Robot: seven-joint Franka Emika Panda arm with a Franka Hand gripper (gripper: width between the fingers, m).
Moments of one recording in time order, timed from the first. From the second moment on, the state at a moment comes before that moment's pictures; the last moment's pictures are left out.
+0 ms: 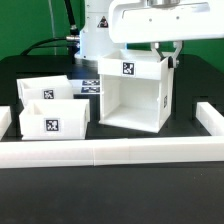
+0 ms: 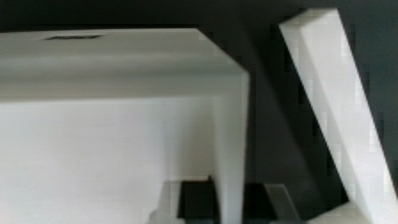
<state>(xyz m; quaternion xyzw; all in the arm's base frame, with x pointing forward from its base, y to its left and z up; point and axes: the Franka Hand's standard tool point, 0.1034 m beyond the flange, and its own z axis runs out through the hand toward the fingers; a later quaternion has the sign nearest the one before) 0.537 0.077 0.100 -0.97 0.24 -0.04 0.05</state>
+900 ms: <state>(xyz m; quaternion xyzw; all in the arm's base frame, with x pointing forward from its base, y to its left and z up) 0.586 0.071 0.106 -0.93 0.37 -0.04 0.08</state>
